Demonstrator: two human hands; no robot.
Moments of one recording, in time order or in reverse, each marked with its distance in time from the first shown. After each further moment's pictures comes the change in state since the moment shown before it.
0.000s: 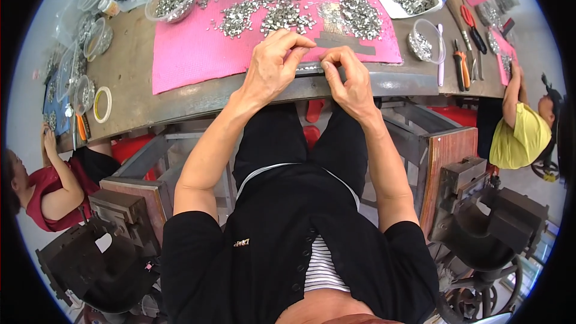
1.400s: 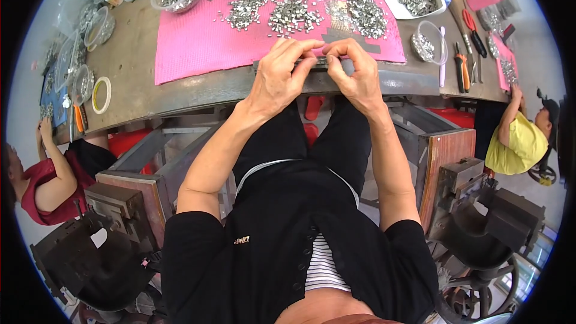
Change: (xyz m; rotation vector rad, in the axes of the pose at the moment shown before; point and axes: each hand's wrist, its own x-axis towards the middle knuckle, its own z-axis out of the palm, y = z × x) left_hand -0.026 0.017 -0.001 -0.057 0.067 0.004; right_hand 0.011 -0.013 -0.001 0.027 -0.020 -0.011
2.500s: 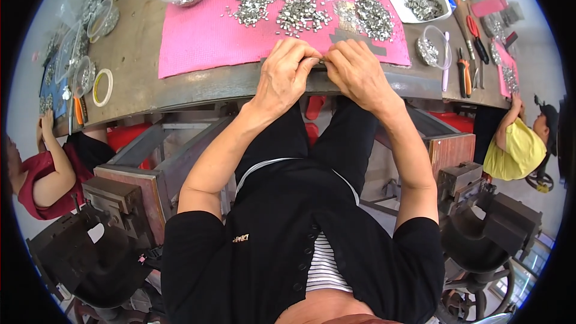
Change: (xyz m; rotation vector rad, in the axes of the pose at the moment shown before) left_hand -0.011 -0.011 0.005 0.128 0.064 -0.018; right_hand 0.019 -0.008 -0.013 -0.555 -0.334 -0.447
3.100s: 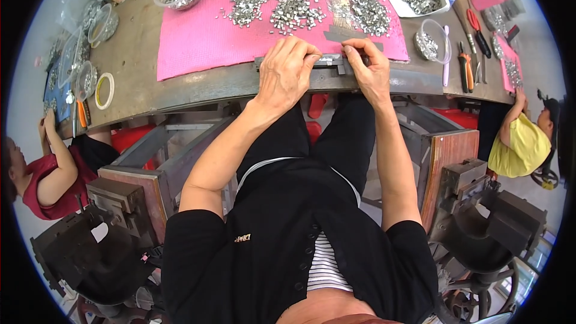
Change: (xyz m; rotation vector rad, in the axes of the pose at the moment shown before) left_hand 0.002 0.002 0.016 0.176 0.014 0.017; right_hand -0.043 0.018 0.035 0.771 0.360 0.725
